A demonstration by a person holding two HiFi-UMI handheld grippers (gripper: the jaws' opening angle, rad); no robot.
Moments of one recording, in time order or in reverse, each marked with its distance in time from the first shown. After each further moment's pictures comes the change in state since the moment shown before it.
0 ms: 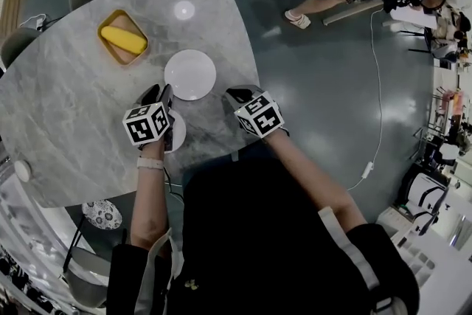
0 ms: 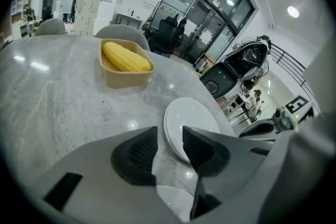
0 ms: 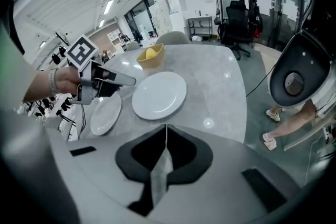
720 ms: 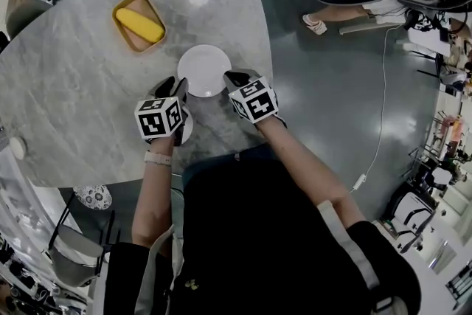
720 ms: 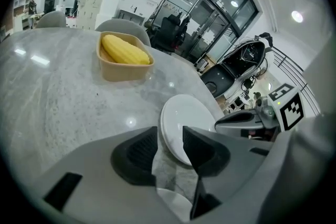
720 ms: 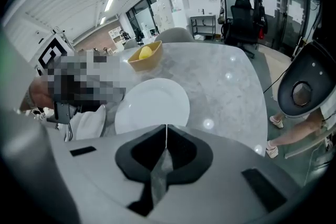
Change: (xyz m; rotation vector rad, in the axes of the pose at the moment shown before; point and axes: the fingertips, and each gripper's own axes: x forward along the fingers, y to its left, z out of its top) left arm 0.012 0.000 -0.006 -0.042 0.016 -0.015; right arm 0.061 -0.009 0.047 -0.025 0.015 -0.002
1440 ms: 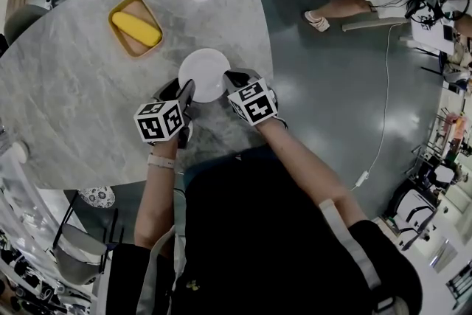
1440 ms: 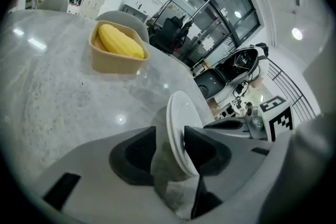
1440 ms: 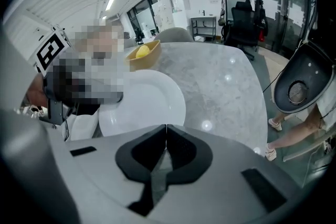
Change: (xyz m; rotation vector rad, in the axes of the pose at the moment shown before) left arm 0.014 -0.014 0.003 -0.094 -0.024 -0.098; right arm 0.012 -0.010 0.001 -0.019 -0.005 -0.013
